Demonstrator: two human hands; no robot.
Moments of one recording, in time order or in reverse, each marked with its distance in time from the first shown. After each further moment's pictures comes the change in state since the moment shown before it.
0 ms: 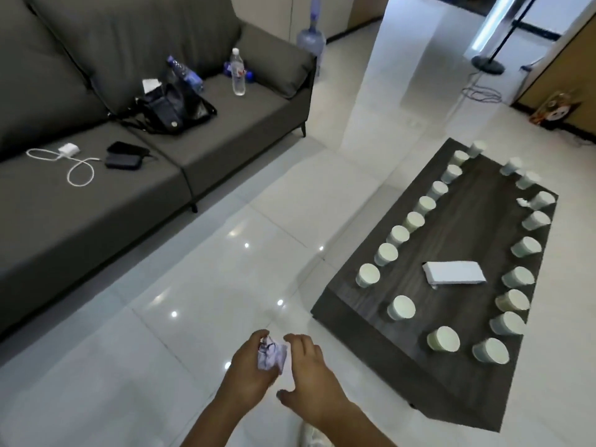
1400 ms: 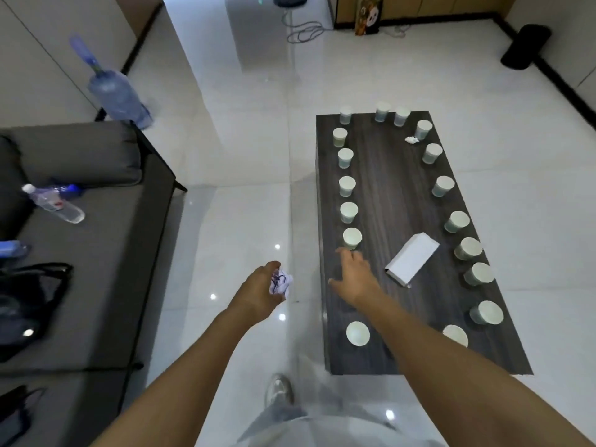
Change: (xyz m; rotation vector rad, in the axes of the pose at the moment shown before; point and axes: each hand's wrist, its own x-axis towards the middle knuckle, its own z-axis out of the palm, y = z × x) left_hand 0.351 0.375 -0.011 0.624 -0.493 0.597; right_hand 0.216 0.143 -0.342 0.352 0.494 0.713
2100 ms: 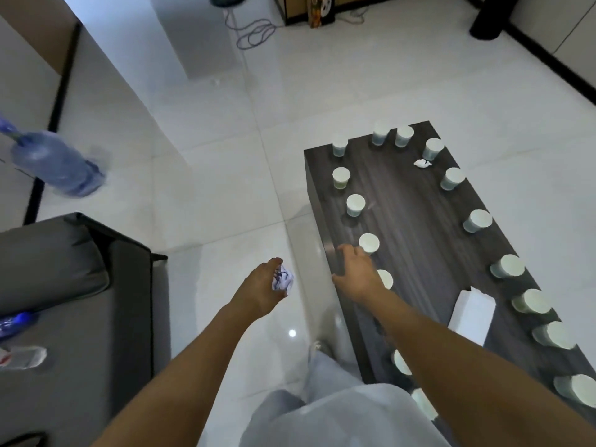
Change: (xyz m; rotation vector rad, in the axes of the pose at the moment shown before) left_hand 0.362 0.000 -0.180 0.155 -0.188 0.143; right_hand 0.331 -0.110 -0.069 0.133 0.081 0.175
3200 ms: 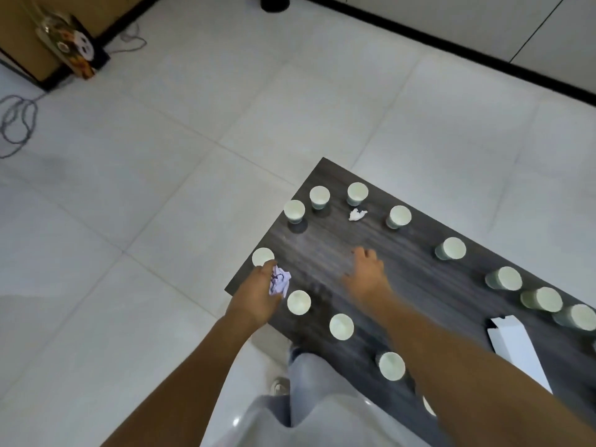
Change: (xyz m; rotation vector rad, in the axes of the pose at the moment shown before) left_hand 0.569 0.166 -0.102 0.321 -0.556 0.249; right_hand 0.401 0.045 -0.201 0.308 0.270 0.754
